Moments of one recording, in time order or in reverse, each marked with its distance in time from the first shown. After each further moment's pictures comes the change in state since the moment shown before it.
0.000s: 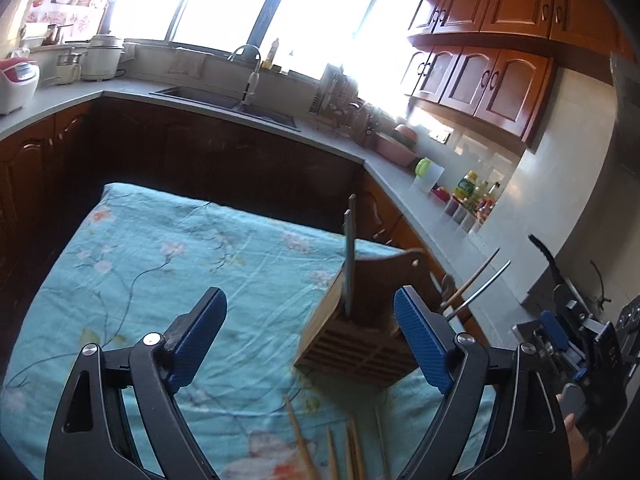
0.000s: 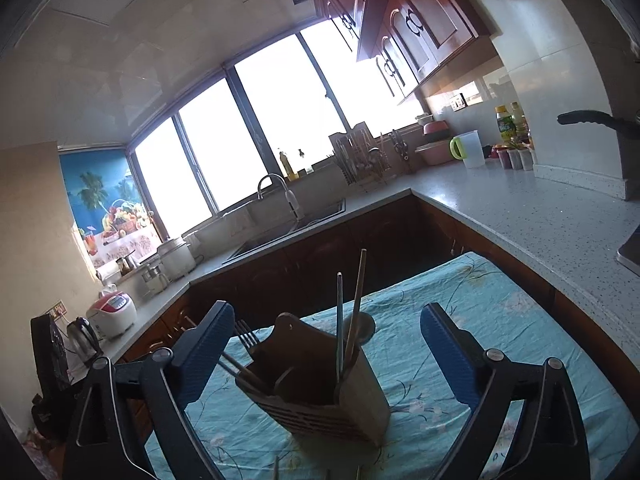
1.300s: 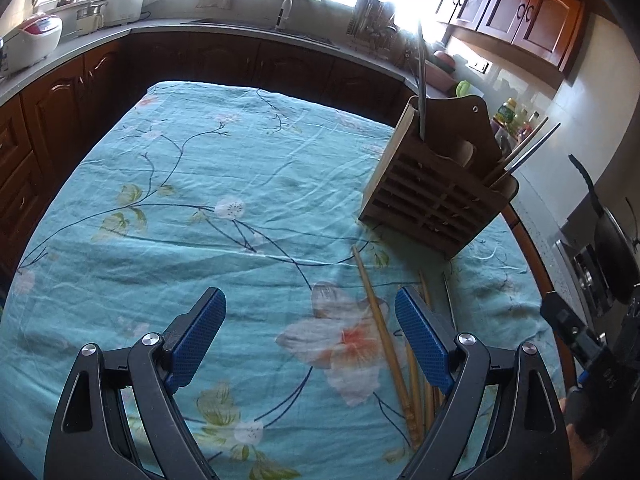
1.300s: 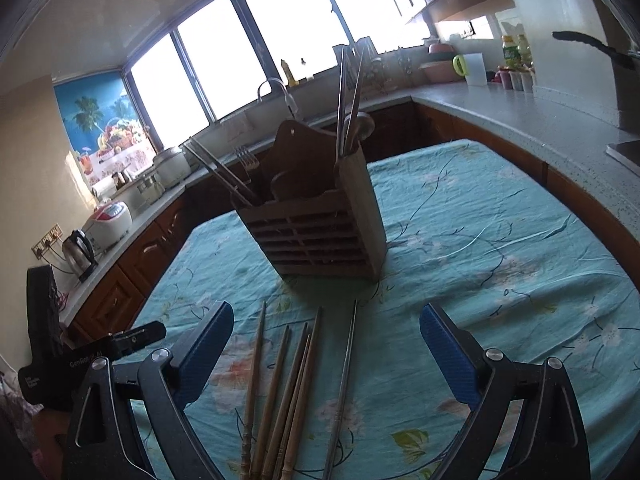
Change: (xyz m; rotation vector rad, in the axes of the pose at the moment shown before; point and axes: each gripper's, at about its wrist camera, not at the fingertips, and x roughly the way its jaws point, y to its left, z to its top) left arm 0.001 0.032 -0.108 0.005 0.262 0.131; right arm -0.014 0.007 -0.121 -0.054 0.331 -0.028
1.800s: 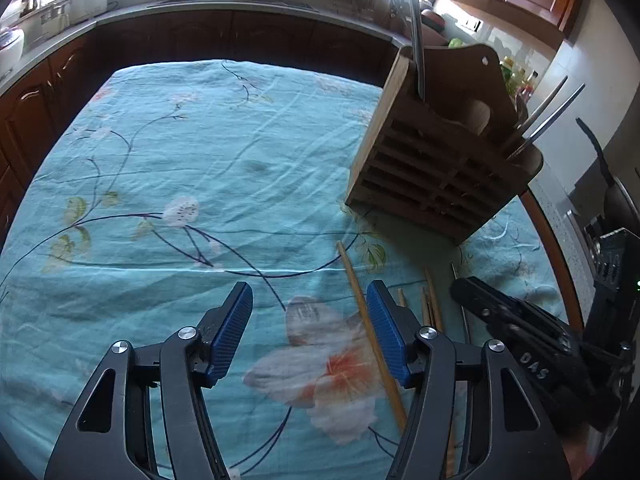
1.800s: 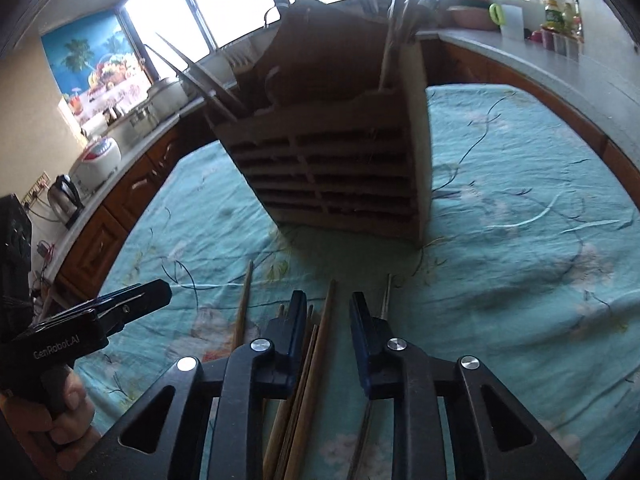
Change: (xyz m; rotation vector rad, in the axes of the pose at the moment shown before) left arm 0.057 -0.022 0.017 0.084 0.126 -0.006; right arm 0.095 0.016 -0.004 -0.072 0.264 -0.003
